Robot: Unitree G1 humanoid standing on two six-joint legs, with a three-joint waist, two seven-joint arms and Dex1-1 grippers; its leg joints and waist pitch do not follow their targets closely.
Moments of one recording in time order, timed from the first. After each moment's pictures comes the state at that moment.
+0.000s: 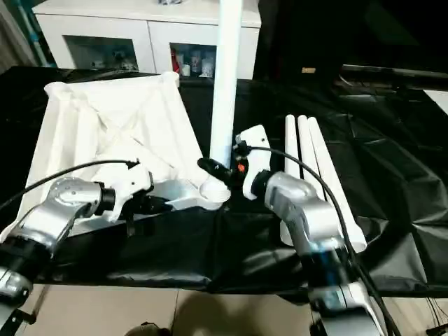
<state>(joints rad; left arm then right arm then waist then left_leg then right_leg) -0.56 0.48 -0.31 0.52 -0.02 0.10 -1.11 -0.54 -0.20 0.09 0.24 0.35 0.52 0.61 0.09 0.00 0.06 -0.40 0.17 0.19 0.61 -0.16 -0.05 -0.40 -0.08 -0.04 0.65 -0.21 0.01</state>
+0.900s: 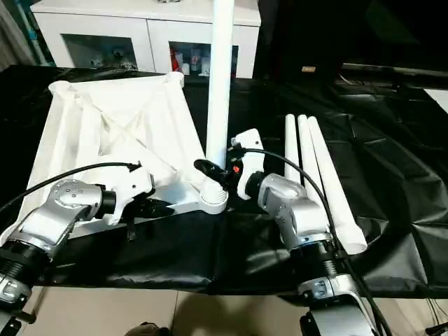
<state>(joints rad) -0.54 0.48 -0.31 0.48 -0.02 0.14 -1.10 -0.55 -0.16 0.08 0.39 0.32 0.37 0.64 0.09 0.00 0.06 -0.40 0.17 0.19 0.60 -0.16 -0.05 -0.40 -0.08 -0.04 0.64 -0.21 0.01</state>
